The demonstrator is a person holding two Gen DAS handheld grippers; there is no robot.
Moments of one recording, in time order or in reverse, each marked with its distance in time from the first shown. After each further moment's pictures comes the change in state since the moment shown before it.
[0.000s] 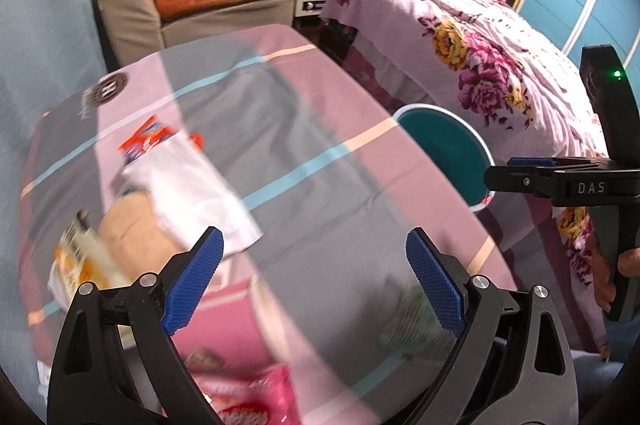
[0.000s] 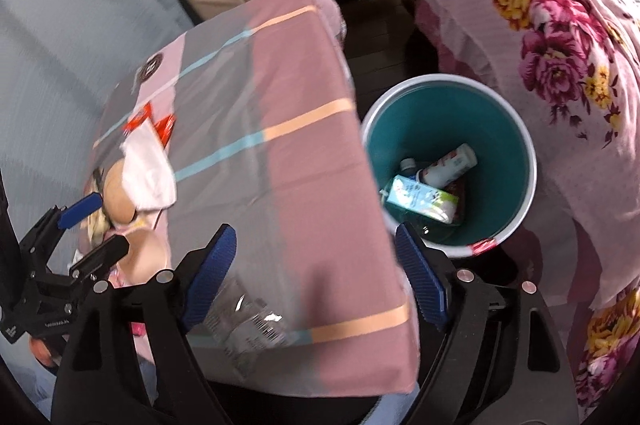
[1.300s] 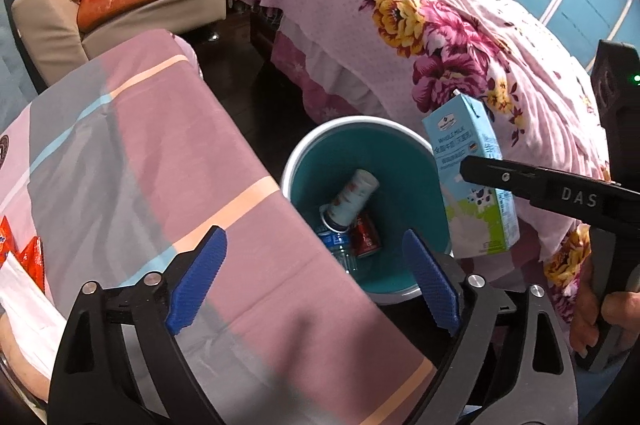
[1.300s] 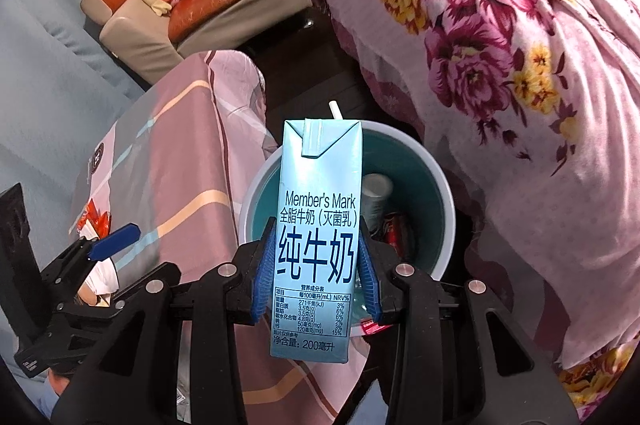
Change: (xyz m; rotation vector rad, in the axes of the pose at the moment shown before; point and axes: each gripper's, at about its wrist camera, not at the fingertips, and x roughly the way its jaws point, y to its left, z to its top) left arm 0.133 -0.132 0.099 0.089 0.095 -0.110; right arm 0.005 -0.154 0.050 0.224 -0.119 -0.022
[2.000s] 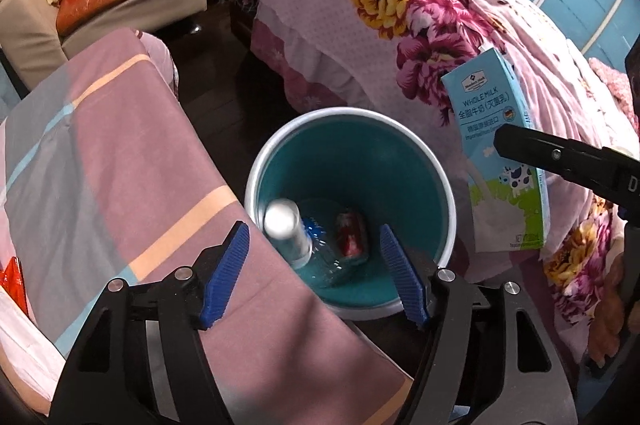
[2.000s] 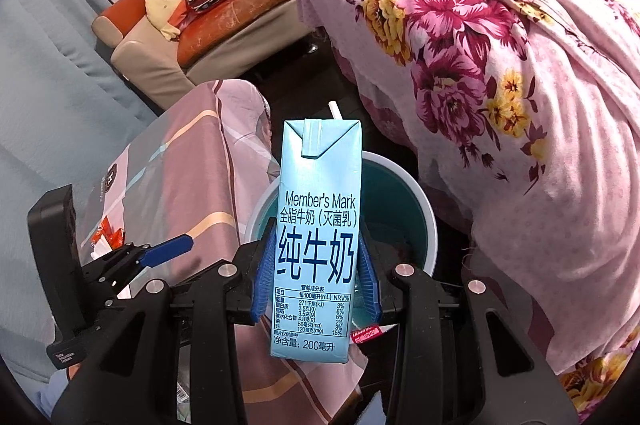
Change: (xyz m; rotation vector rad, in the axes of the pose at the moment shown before) left arm 0.033 -0.029 0.015 0.041 0.061 -0.019; right arm -0.032 -0.019 0.005 0.015 -0.091 0.039
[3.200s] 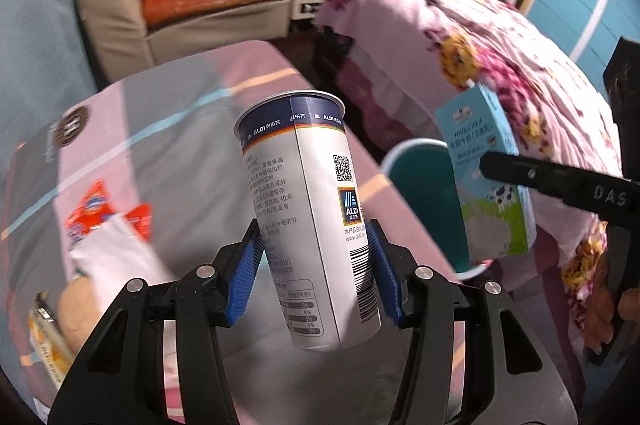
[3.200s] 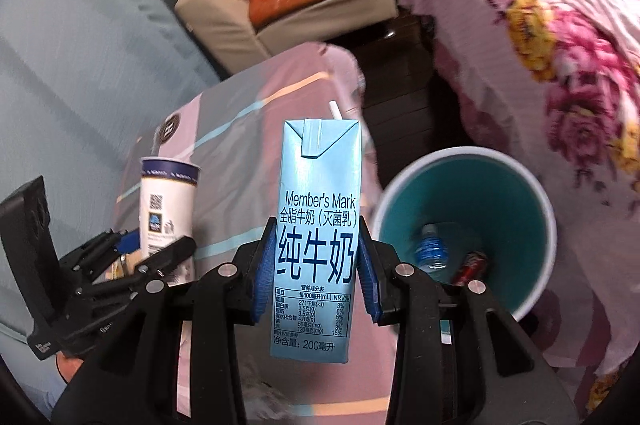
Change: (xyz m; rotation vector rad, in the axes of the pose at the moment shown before) left arm -0.105 0.102 -0.055 -0.124 -0.139 0.119; right arm 0.014 0.122 -0.016 -0.162 0.044 0.112
